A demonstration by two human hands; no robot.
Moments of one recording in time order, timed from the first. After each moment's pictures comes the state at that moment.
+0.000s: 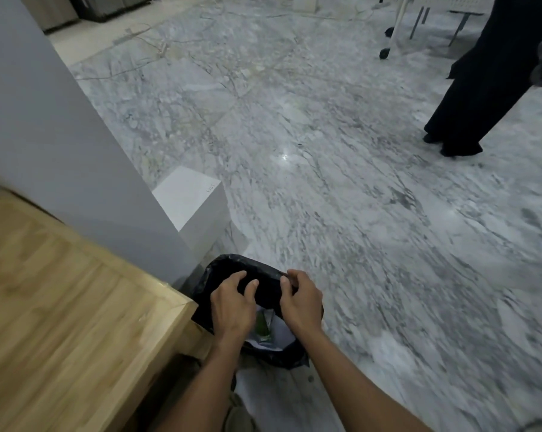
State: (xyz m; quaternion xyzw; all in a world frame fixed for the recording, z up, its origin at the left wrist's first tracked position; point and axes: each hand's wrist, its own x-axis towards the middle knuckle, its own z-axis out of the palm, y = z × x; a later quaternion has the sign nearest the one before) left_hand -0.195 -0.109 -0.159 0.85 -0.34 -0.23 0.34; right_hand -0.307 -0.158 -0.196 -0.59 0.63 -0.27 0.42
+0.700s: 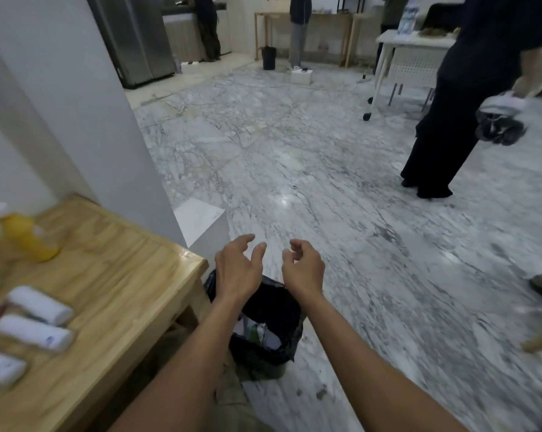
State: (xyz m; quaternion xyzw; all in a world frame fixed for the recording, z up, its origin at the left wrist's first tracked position) left_hand -0.241 -0.066 -0.030 0.78 -0.43 -0.15 0.44; right_hand -0.350 -0.125 -0.068 -0.59 0.57 -0.38 0.42
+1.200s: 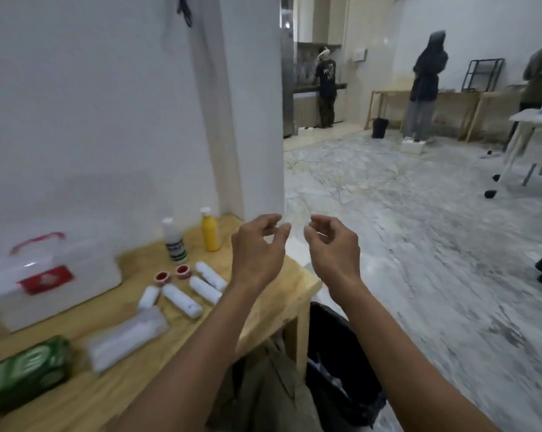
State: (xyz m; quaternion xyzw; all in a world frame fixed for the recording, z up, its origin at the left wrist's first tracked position) left_hand -0.163 0.073 0.108 0.74 -0.36 0.04 0.57; right_hand -0.257 -0.018 0.095 -0.66 0.32 -0.44 0.52
